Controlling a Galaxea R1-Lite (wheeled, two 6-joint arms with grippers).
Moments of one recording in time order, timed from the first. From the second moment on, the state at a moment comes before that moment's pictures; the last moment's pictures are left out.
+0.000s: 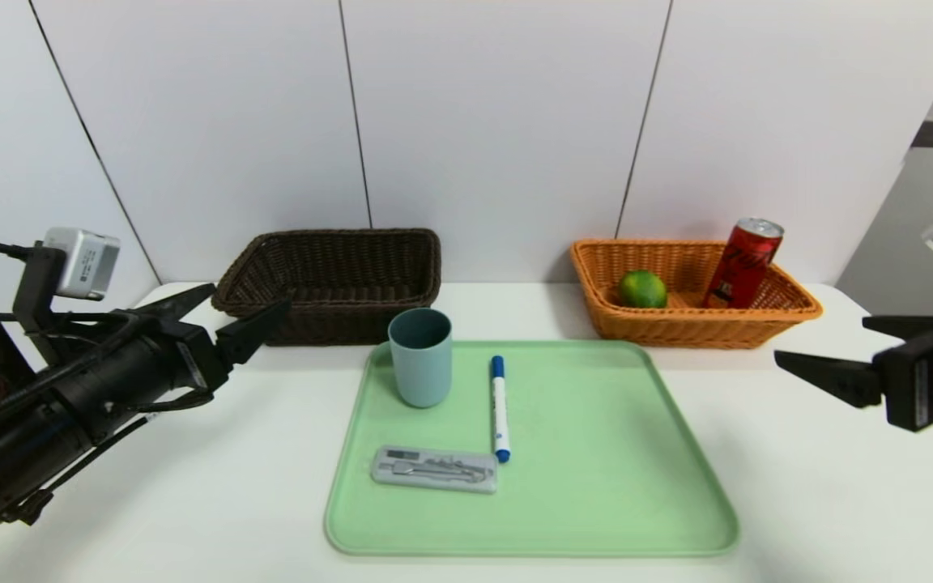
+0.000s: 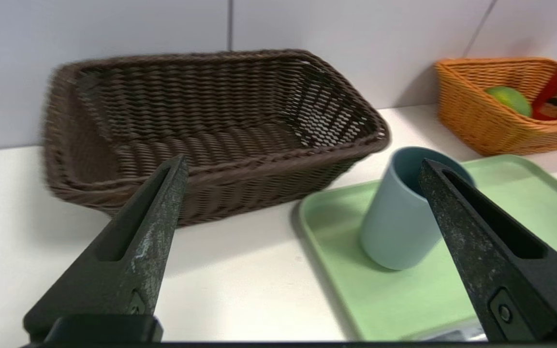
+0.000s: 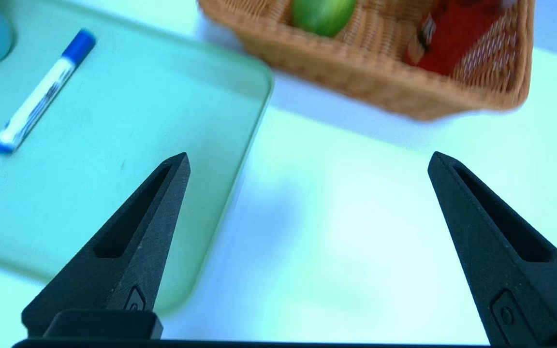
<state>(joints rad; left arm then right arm) -0.22 1.48 -0.33 -1.19 -0.19 -0.14 0.15 1.13 -0.67 -0.03 0.06 -0.16</state>
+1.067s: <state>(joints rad) -0.49 1.95 -0.25 -1.52 -0.10 -0.19 0.14 0.95 -0.55 -0.01 0.06 -0.16</state>
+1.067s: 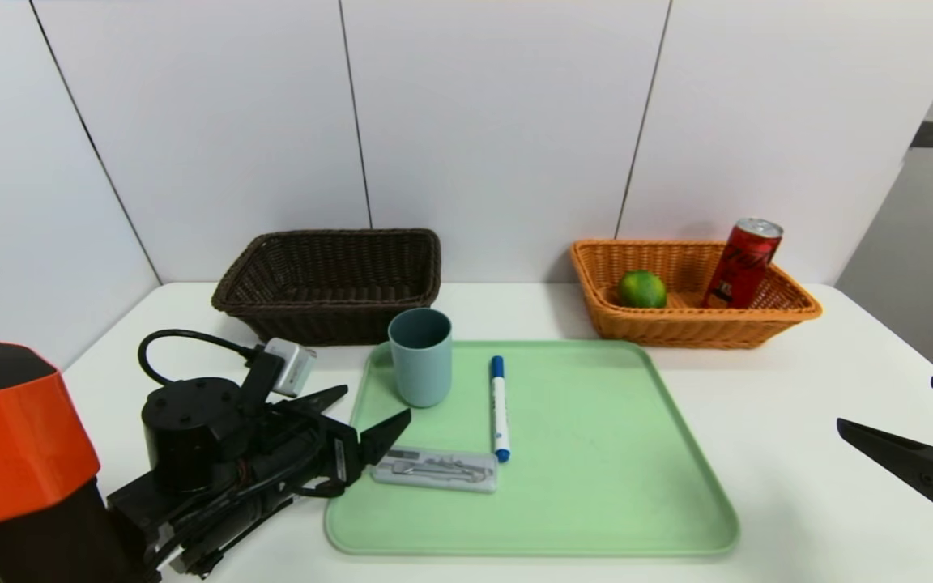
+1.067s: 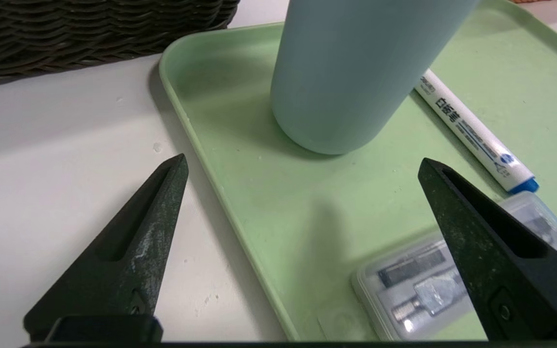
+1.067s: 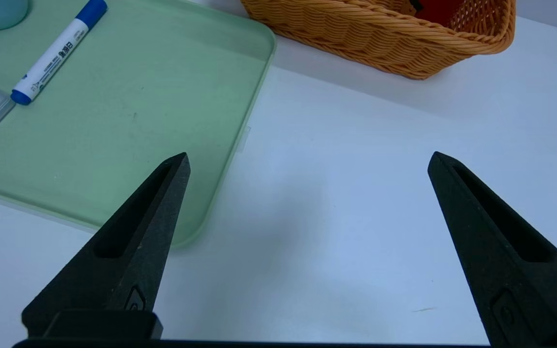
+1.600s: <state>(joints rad) -0.56 1.99 -0.36 -1.52 -0.01 -0.18 0.14 0.96 -0.55 -0.01 0.06 -0.16</state>
